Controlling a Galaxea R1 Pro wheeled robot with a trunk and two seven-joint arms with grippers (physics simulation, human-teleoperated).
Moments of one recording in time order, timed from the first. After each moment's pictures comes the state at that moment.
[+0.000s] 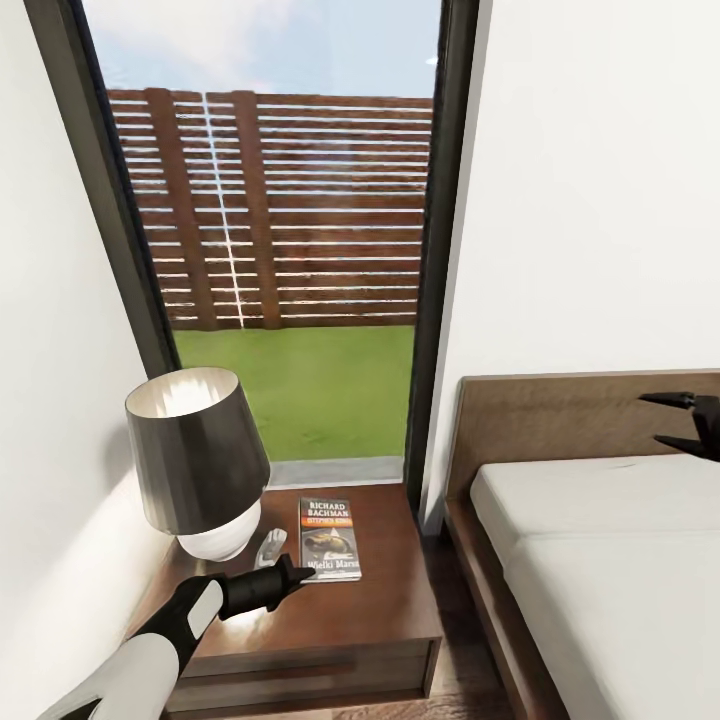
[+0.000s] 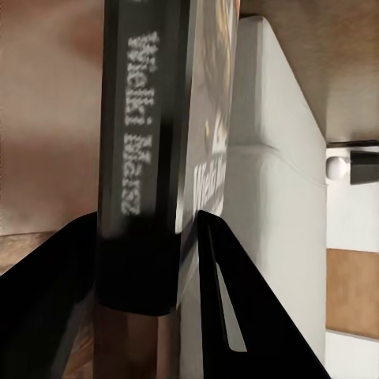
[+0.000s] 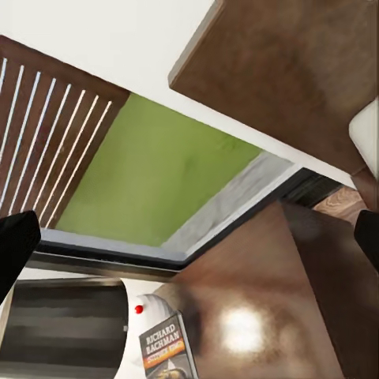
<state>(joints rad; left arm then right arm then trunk) -0.68 -0.02 0.41 -0.32 0.13 0.64 -0.77 -1.04 -0.90 0.27 -0.57 -1.39 1.05 0.42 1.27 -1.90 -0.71</state>
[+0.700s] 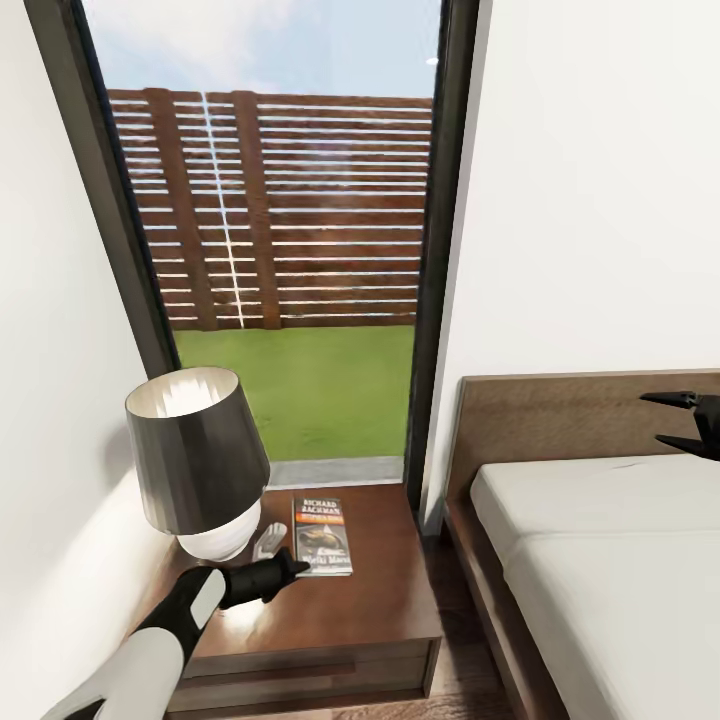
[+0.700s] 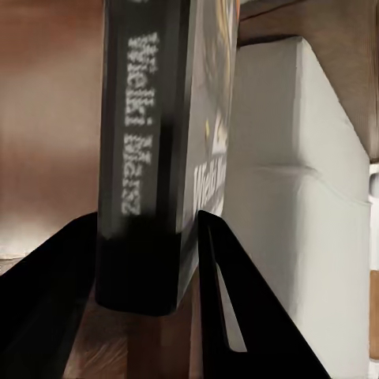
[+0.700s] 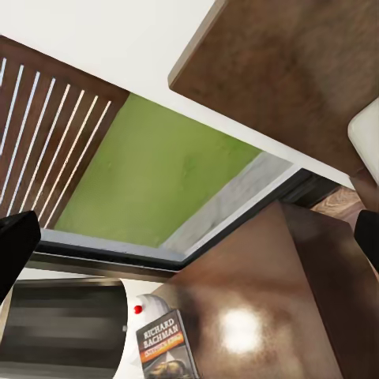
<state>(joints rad) -0.68 -0.04 0.42 -0.39 0.14 0.64 -0.62 -1.03 -0.90 0.27 -0.57 -1.39 1.05 0.42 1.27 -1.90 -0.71</state>
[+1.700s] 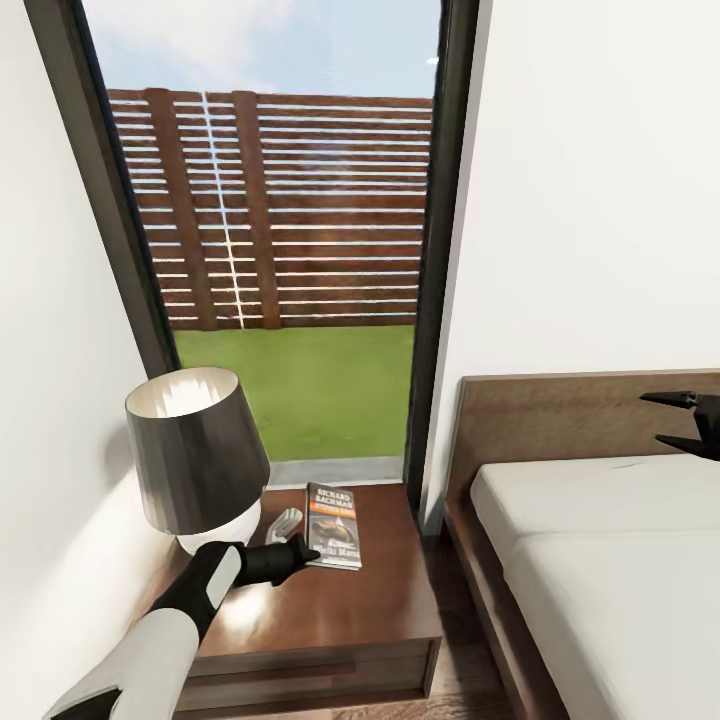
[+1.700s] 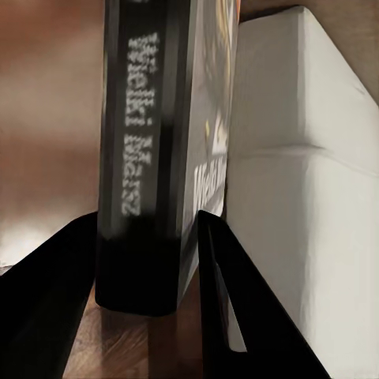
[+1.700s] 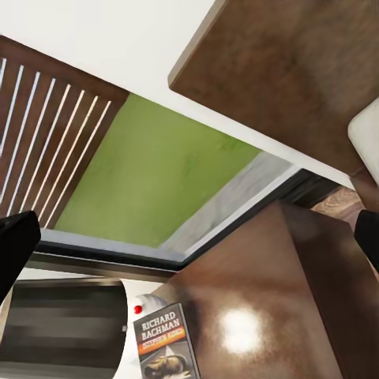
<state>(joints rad) -0.71 -0.07 0.33 -0.46 0.13 0.72 -0.56 -1.03 -0.90 0.27 -0.57 -1.39 1.05 0.42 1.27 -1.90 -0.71</state>
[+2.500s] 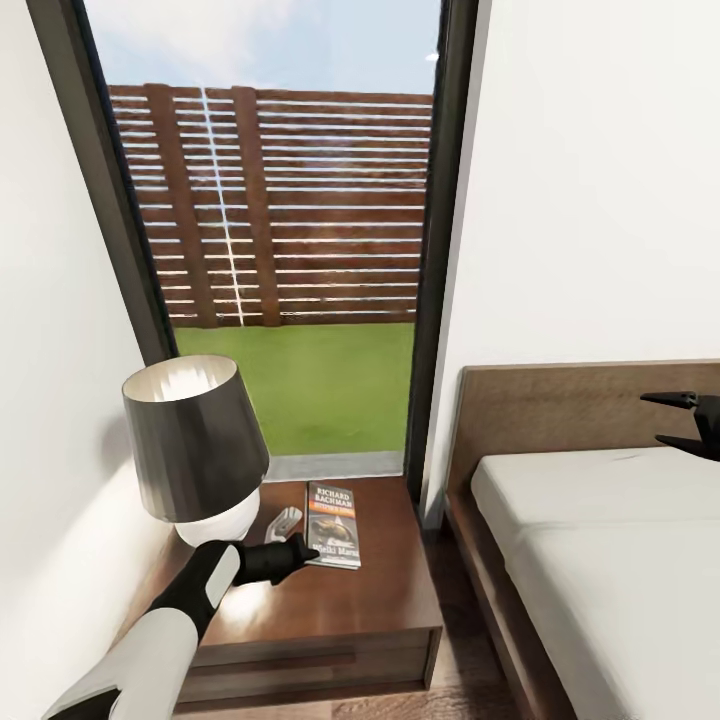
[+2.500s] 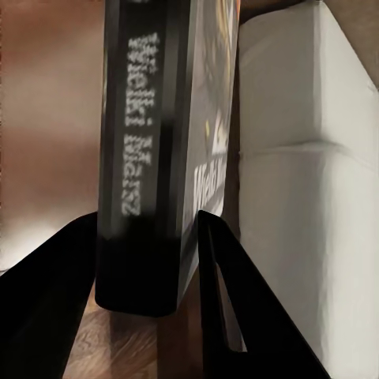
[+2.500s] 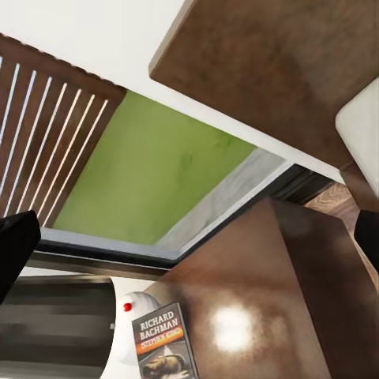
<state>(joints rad) -0.71 -0.07 0.33 -0.47 0.14 0.73 -0.56 -1.03 -0.90 0.27 -0.57 -1.39 1.05 0.42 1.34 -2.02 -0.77</state>
